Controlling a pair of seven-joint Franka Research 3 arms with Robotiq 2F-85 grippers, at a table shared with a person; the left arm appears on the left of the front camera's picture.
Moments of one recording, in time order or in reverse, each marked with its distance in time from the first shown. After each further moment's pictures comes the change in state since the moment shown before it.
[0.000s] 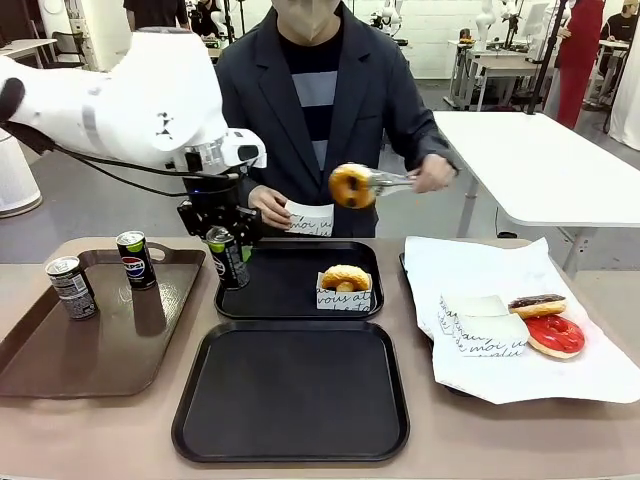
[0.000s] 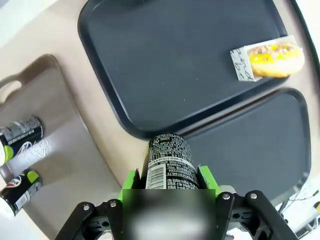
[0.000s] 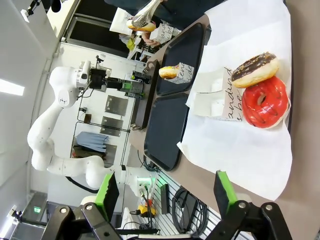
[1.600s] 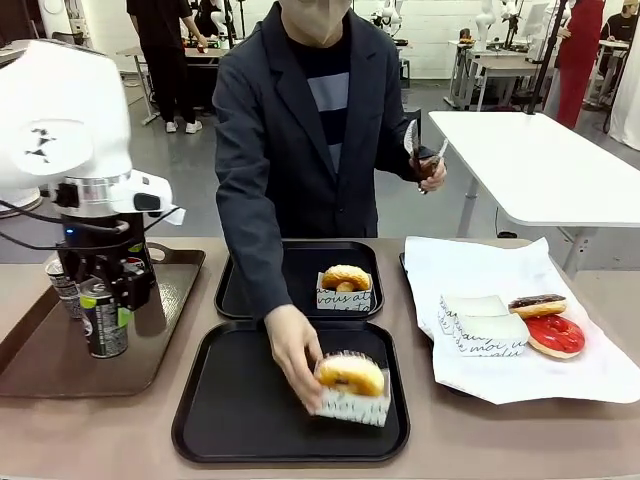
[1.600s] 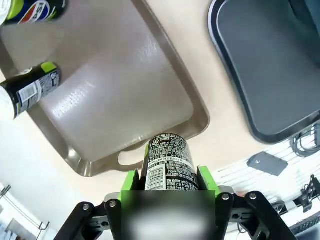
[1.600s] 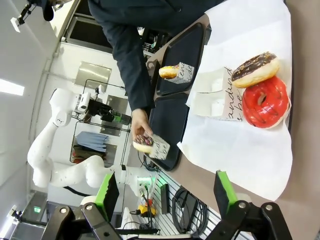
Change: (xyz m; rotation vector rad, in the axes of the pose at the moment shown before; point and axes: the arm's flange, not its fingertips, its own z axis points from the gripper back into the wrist) left arm -0.142 0.063 0.014 0.139 0.266 -0.116; right arm 0.000 0.000 0.000 0.000 0.001 0.000
